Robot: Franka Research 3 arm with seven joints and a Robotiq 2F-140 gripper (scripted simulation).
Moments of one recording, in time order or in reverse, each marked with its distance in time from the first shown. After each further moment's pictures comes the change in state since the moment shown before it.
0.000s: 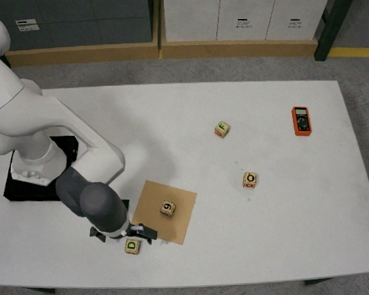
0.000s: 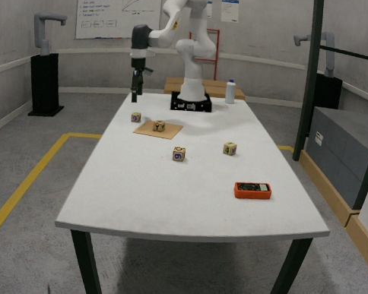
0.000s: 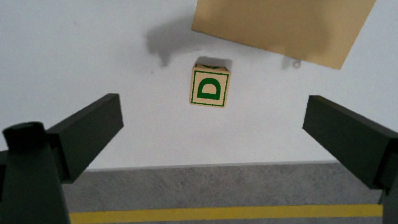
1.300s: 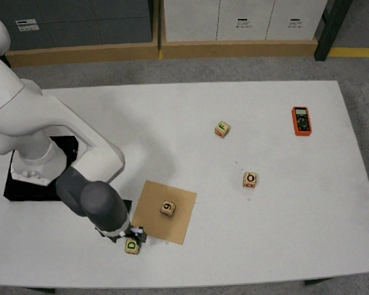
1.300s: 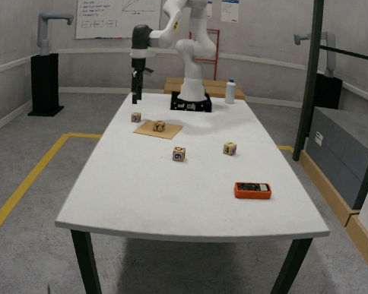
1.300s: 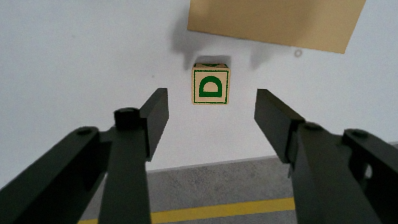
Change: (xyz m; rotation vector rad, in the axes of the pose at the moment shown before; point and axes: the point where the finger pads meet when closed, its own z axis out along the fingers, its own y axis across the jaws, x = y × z) arm -0.001 -0.001 0.000 0.004 -0.010 0.101
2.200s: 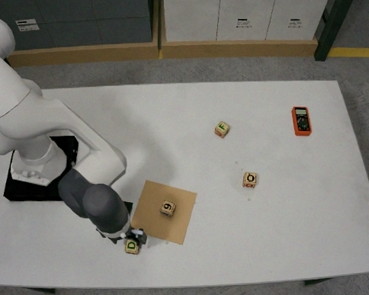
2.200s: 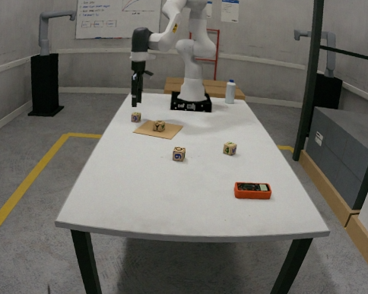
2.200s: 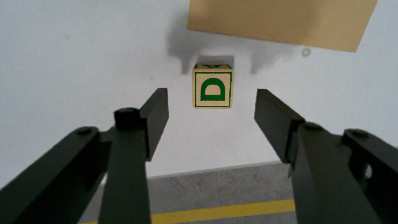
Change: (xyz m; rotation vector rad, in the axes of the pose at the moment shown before) arm -0.001 -0.001 0.016 0.004 -0.002 0.012
